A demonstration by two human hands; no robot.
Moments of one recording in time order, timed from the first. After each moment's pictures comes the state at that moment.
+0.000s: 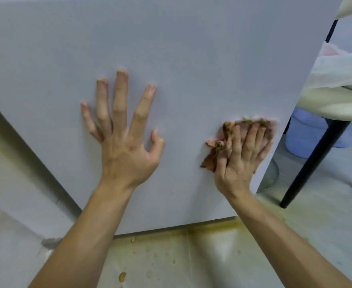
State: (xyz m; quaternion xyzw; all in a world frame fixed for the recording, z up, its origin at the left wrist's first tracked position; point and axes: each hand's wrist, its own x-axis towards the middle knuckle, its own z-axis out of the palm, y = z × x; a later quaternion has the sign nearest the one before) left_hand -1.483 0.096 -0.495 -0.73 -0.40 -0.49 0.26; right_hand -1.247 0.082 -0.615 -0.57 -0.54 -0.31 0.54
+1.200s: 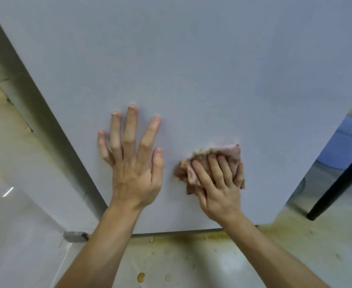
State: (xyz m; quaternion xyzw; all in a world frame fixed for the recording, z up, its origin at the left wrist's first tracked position) left_hand -1.546 0.107 -0.553 -0.73 -0.42 -0.49 0.24; right_hand -1.335 0.088 -0.661 -0.50 -0.66 -0.38 0.42
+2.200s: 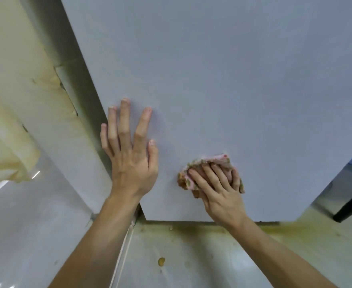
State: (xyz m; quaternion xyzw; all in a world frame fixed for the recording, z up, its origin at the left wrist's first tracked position) left_hand -1.608 0.104 -0.558 -0.70 -0.47 -0.48 0.23; right_hand -1.384 0.081 -0.689 -0.50 -0.72 -0.34 0.35
